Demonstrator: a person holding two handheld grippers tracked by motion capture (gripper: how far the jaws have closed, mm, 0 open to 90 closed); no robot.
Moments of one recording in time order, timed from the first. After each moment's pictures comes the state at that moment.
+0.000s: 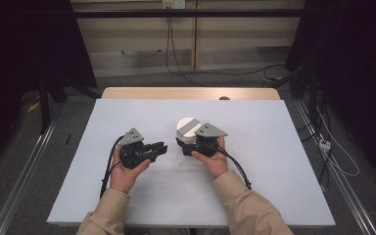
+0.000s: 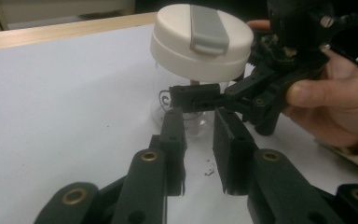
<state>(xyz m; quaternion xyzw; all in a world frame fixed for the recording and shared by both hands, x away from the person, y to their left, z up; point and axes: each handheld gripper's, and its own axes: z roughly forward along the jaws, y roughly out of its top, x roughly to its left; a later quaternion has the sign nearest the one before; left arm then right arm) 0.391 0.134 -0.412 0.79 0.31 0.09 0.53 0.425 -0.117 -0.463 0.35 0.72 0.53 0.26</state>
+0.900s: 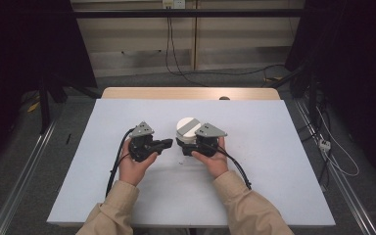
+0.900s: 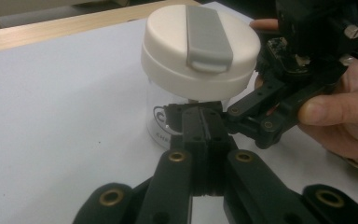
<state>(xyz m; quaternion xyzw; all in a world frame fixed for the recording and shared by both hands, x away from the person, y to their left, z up) 0.408 0.111 -0.406 0.80 0.30 0.08 0.51 0.425 -0.117 -0.463 0.35 0.72 0.53 0.26</state>
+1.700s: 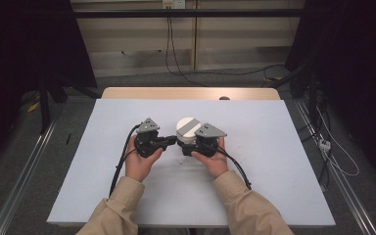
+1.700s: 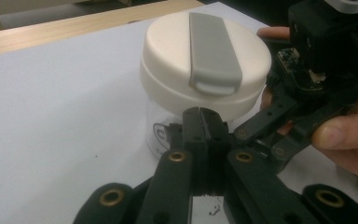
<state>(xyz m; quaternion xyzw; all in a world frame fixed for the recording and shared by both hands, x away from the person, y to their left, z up) 0.419 0.097 -0.404 0.80 0.31 0.09 0.50 0.425 -0.117 -0.463 0.35 0.72 0.53 0.27</state>
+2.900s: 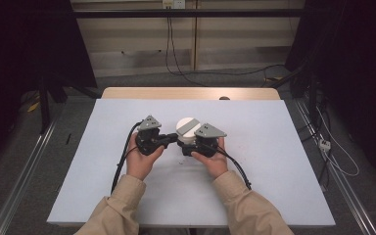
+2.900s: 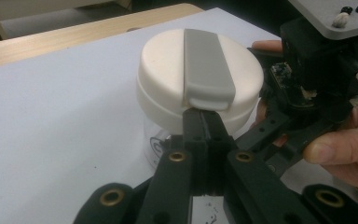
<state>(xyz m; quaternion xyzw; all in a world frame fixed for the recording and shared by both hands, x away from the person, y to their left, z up) 0.419 0.094 -0.395 0.80 0.31 0.09 0.50 0.424 -0.116 -0.463 0.35 0.73 0.53 0.27</state>
